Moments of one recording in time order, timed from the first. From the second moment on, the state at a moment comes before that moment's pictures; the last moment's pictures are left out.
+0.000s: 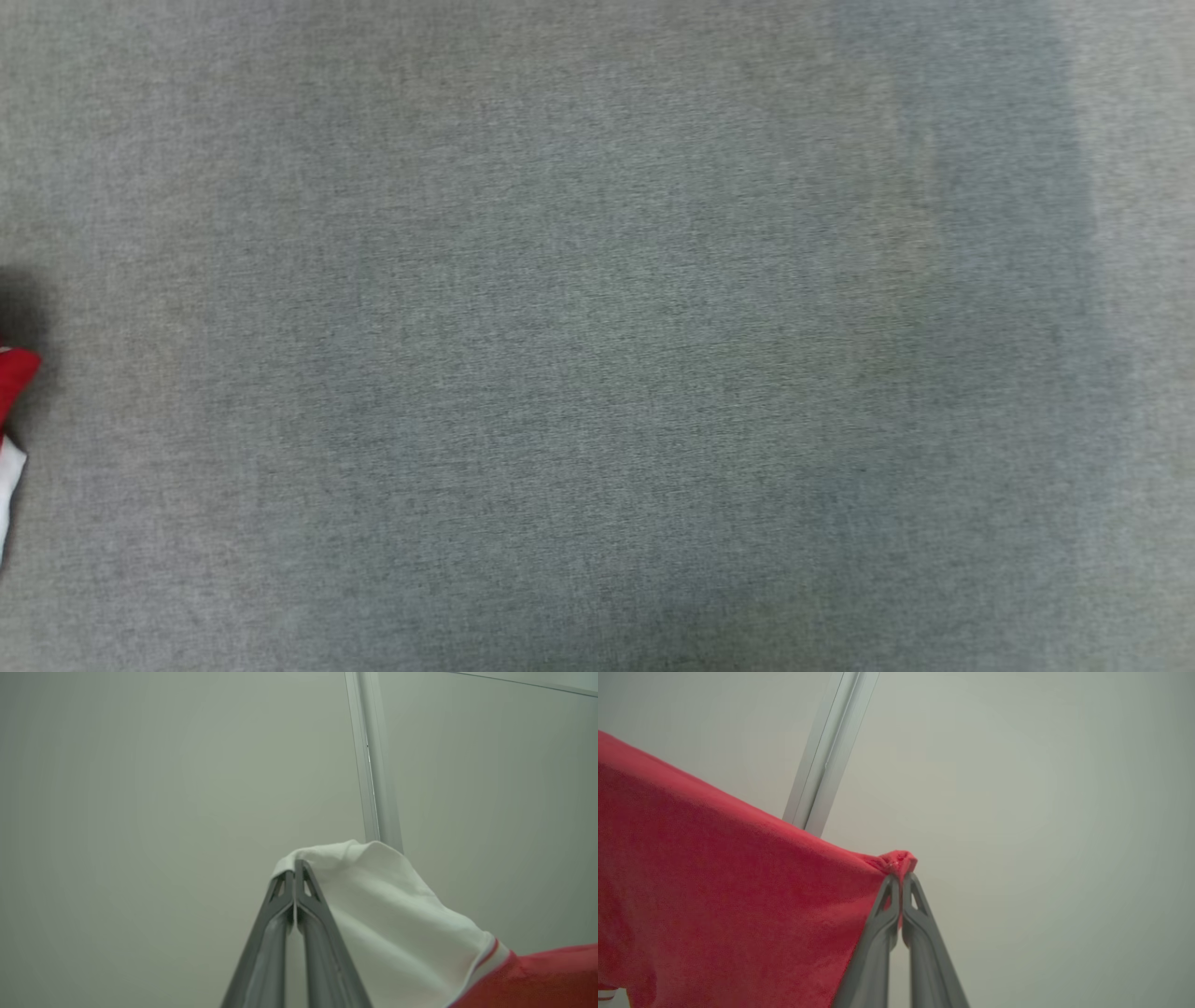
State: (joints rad) left arm -1.72 0.35 -0.25 0.65 -0.45 -0.05 -0.25; right arm -1.60 -0.32 0.19 0.67 -0.01 0.13 -0.15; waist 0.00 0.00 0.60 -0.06
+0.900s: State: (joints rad) left arm -0.99 0.35 -0.48 0.59 -0.39 -0.13 -0.26; right arm -1.07 -0.28 0.43 1.03 0.26 0.13 -0.26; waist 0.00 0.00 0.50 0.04
